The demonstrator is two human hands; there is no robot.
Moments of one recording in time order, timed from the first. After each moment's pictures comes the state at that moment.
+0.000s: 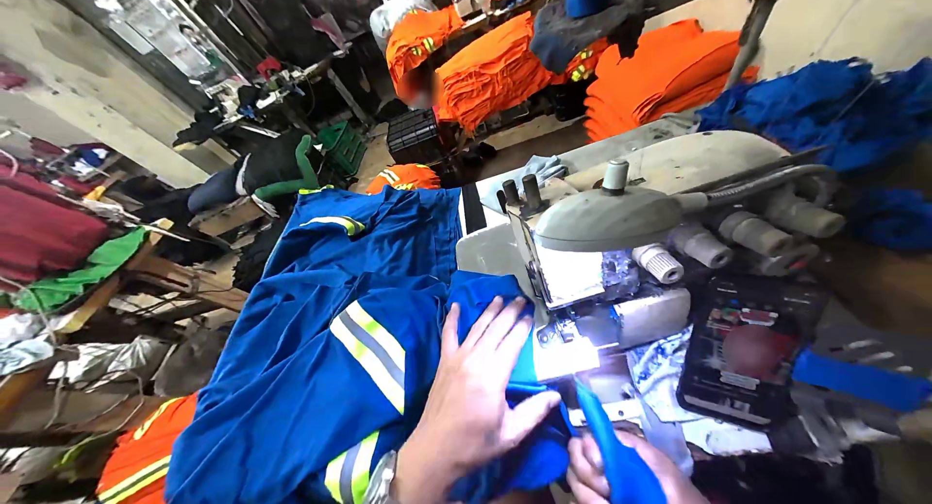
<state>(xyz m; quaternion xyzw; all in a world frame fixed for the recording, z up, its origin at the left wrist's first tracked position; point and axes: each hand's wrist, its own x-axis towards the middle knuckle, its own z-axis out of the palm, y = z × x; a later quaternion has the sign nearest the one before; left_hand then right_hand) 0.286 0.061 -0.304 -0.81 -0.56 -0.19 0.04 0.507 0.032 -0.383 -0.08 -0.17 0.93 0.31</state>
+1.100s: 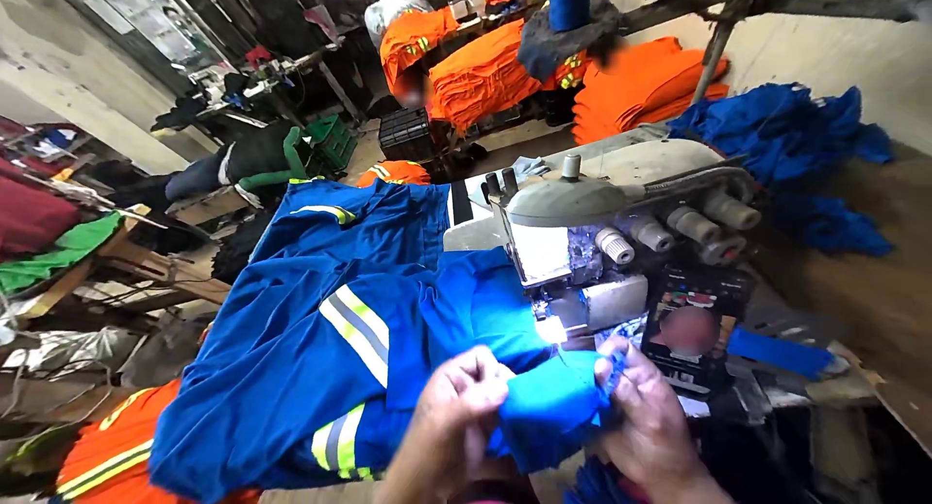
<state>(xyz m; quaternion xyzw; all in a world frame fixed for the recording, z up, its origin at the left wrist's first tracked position) 0.317 0.014 -0.290 -0.41 -0.37 -0.58 -0.60 0.509 0.062 -0.355 -0.15 -0.36 0.70 0.60</state>
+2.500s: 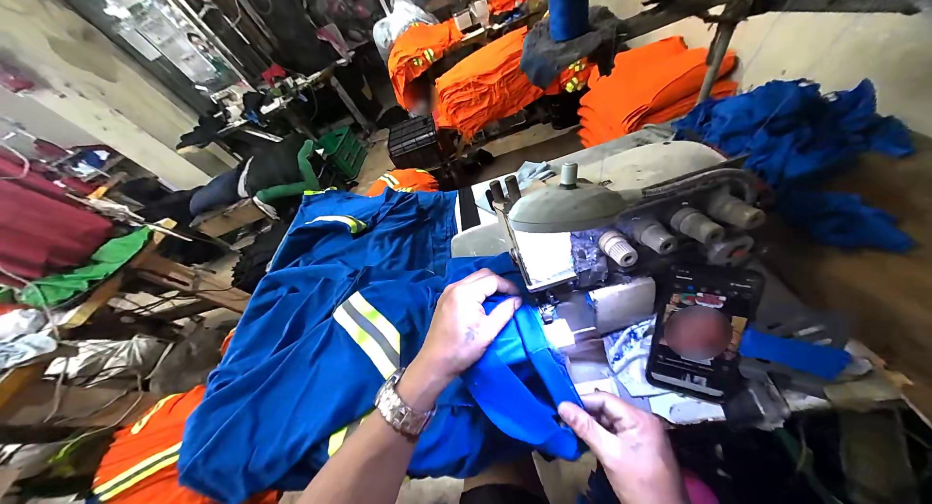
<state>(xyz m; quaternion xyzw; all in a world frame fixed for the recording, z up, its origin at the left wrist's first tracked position) 0.288 0.103 -0.275 -0.75 -0.55 -0.34 -0.15 0.502 0.024 -0.372 -0.45 -0.49 0.56 0.49</state>
